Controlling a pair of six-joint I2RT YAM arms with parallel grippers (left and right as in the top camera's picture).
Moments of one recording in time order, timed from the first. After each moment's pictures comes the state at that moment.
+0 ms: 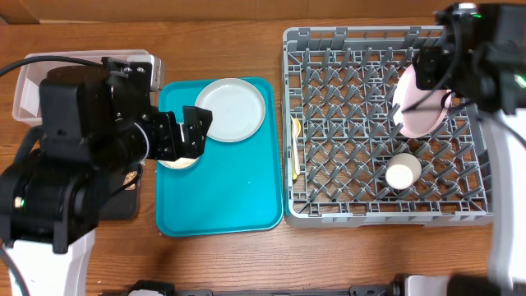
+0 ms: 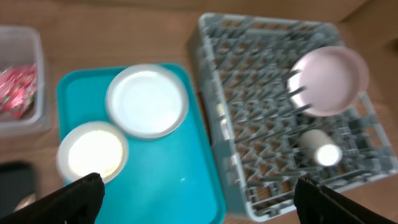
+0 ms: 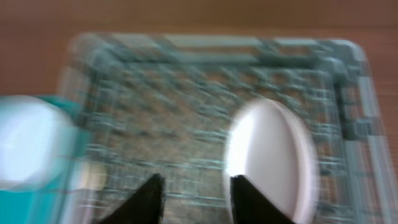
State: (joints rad) left arm -0.15 1.23 1.75 -1.27 0.29 -0.20; right arm -0.08 1.53 1.75 -1.03 -0.18 -0.04
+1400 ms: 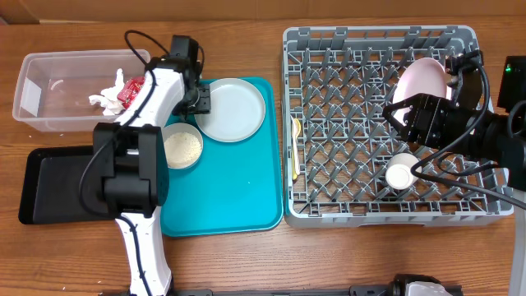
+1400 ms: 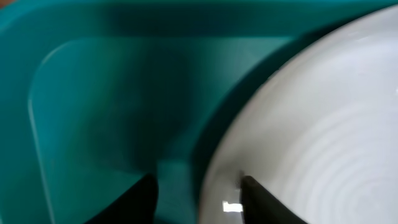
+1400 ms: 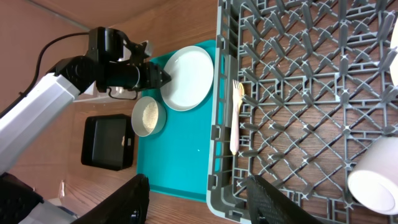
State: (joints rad) left arm -0.10 2.24 1.74 -0.83 -0.03 -0.17; right arm -0.08 1.30 1.76 -1.41 -0.59 0.20
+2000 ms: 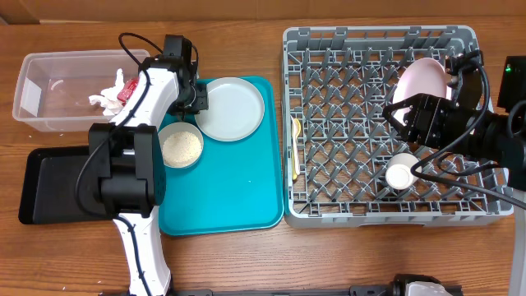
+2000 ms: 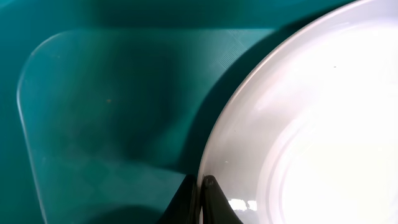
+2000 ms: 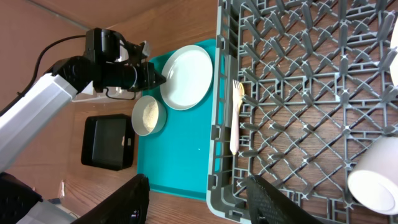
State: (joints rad) left arm -0.08 2.24 1.74 -0.83 0.04 -0.16; right arm -0.08 1.30 1.76 -1.41 -0.59 0.20
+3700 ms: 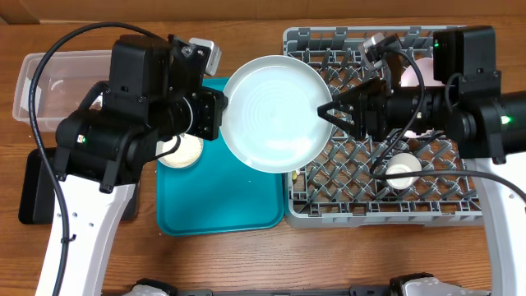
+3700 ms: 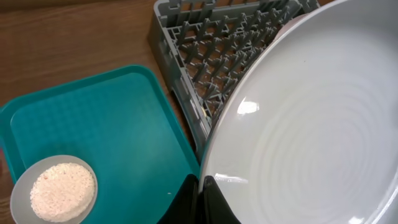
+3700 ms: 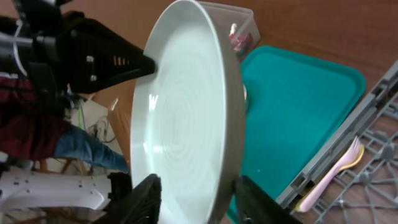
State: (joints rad) left arm -0.30 1.38 1.74 -1.15 0.31 -0.13; right arm 0.17 1.43 1.76 -1.22 -0.90 -0.09
